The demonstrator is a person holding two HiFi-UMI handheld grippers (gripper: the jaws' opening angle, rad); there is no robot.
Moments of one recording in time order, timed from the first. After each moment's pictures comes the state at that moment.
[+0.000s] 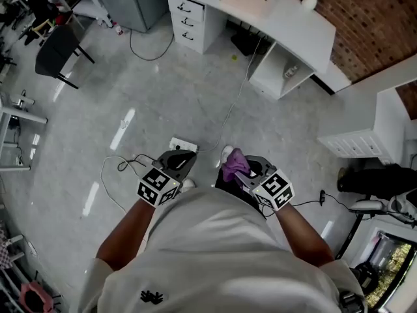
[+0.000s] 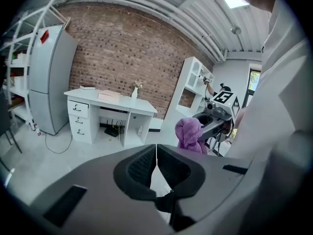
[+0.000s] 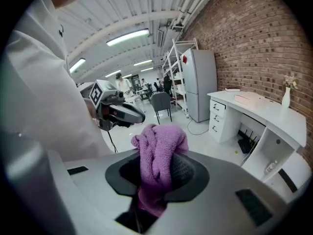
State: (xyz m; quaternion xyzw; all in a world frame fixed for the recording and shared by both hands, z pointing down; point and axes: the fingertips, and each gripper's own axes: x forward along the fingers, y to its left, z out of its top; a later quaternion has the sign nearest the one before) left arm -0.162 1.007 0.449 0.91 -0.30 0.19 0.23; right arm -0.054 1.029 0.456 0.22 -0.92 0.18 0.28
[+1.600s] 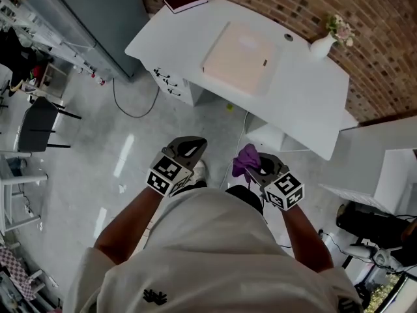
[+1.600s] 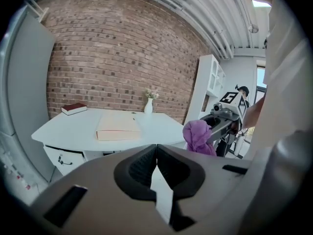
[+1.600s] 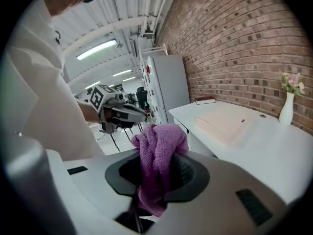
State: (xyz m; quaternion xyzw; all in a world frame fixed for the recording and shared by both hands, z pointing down) left arm -0.079 0.346 0.420 0.93 -0.28 0.20 0.16; right arm 0.030 0.398 0.433 0.30 -0.90 0.20 0.23
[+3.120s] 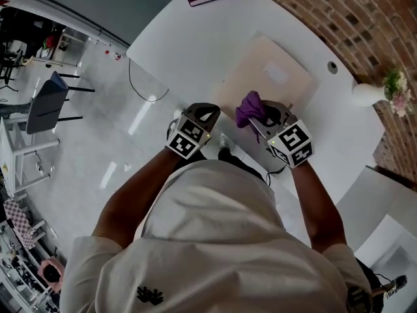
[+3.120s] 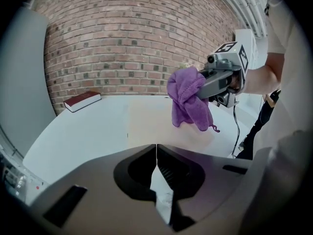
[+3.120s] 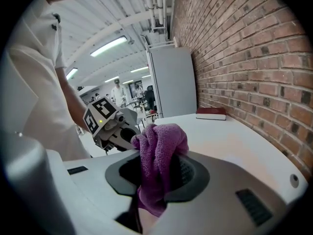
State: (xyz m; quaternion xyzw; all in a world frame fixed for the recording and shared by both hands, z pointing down) left arm -0.039 -0.020 0.542 0.86 -0.36 0.32 0.19; right arm 0.032 -0.036 0.469 0.18 -0.94 0.14 0.25
